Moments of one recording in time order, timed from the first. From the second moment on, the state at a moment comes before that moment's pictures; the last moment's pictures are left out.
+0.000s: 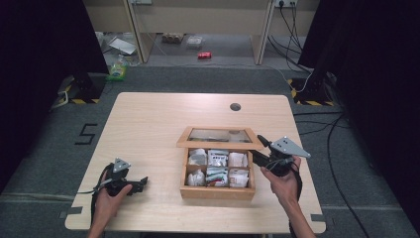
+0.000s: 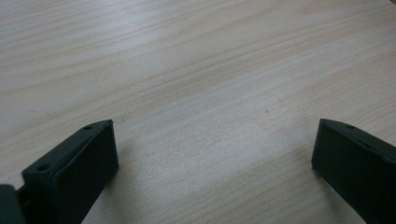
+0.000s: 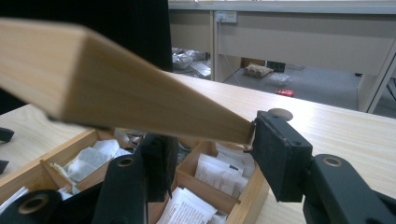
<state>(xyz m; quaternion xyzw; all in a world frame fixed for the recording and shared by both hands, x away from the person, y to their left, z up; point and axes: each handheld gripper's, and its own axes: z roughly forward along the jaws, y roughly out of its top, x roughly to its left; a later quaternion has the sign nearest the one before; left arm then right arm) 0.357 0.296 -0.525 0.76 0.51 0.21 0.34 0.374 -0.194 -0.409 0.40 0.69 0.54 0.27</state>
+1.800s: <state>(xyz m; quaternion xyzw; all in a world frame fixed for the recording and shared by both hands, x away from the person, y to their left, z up) 0.357 0.296 -0.525 0.76 0.51 0.21 0.34 0.433 -0.190 -0.398 0.43 0.65 0.57 0.26</state>
